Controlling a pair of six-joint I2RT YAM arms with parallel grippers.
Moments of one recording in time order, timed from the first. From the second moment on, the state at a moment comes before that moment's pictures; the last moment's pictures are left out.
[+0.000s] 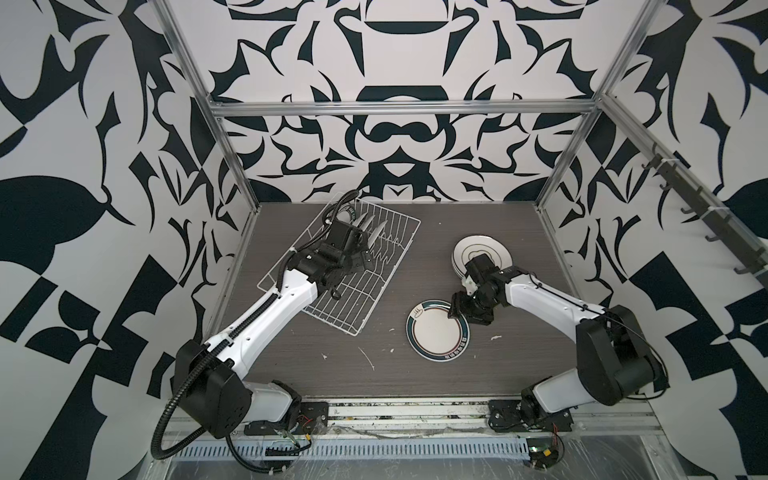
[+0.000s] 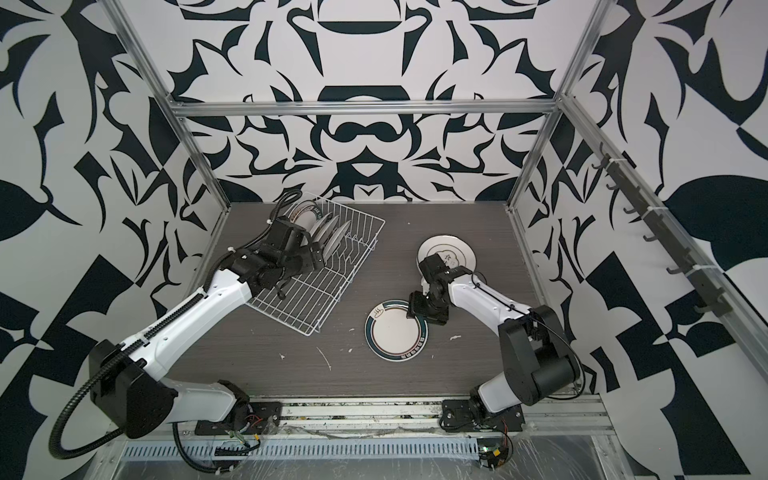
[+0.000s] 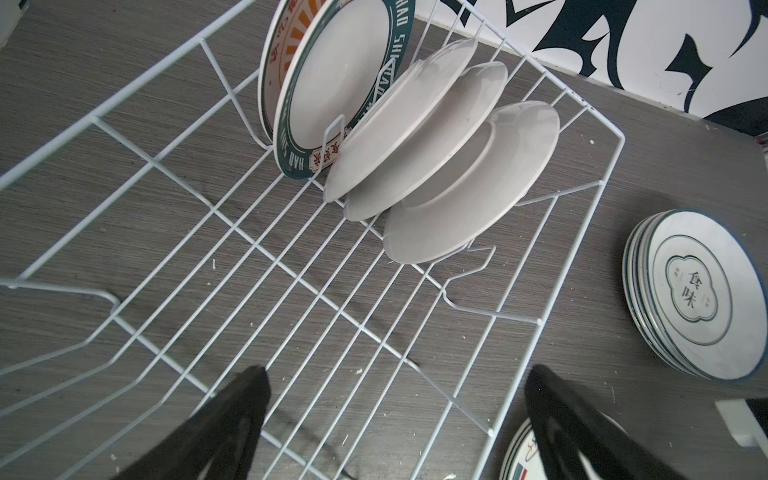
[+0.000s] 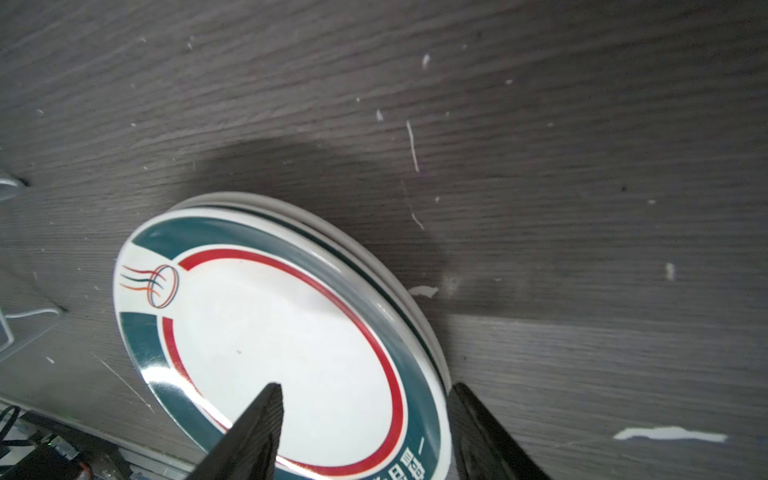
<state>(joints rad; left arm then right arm) -0.57 1.36 1.22 -0.72 -0.28 -0.65 0.40 1.49 0.91 -0.78 -0.26 0.56</state>
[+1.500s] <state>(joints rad) -0.67 2.02 1.73 -0.79 -0.50 -0.30 0.40 1.42 0.96 -0.82 -0.16 0.53</state>
